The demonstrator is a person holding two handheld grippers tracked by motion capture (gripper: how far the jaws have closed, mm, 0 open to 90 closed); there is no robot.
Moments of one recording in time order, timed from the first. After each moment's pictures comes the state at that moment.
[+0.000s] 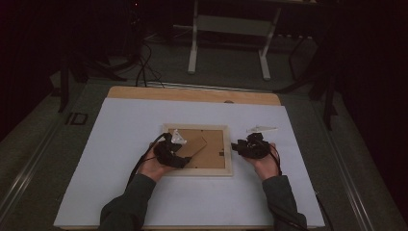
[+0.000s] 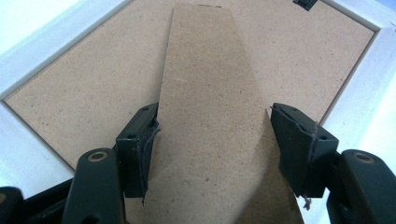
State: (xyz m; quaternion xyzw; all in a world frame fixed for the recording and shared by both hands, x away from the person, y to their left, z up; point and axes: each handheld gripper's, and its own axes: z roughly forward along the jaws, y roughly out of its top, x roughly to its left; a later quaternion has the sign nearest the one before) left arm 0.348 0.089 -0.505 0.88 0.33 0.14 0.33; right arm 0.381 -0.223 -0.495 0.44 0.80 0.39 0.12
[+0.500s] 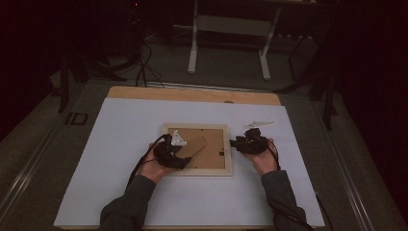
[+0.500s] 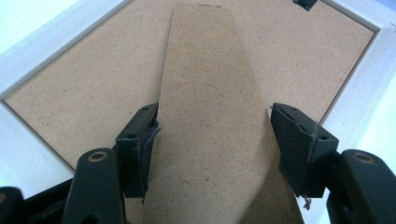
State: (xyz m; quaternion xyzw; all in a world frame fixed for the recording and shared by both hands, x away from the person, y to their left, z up) left arm 0.343 0.088 -0.504 0.87 0.32 0.15 0.33; right arm 0.394 -0.217 -0.490 0.43 0.81 0.38 0.12
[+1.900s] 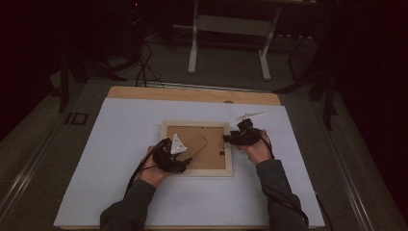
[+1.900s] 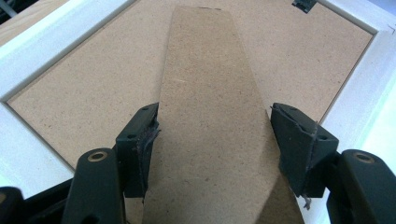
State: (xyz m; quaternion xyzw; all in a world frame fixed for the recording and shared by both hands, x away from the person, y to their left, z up) left arm 0.324 0.086 -0.503 0.86 0.30 0.21 0.35; right arm 0.425 -0.198 -0.485 0.42 0.83 0.36 0.08
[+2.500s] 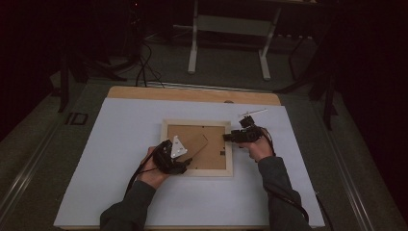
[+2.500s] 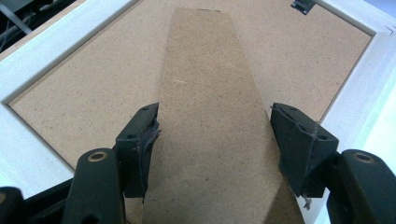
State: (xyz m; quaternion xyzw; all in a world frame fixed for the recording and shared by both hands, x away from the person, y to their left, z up) left arm 0.318 0.085 -0.502 0.86 0.29 0.24 0.35; right arm 0.437 -0.206 -0.487 0.43 0.82 0.37 0.03
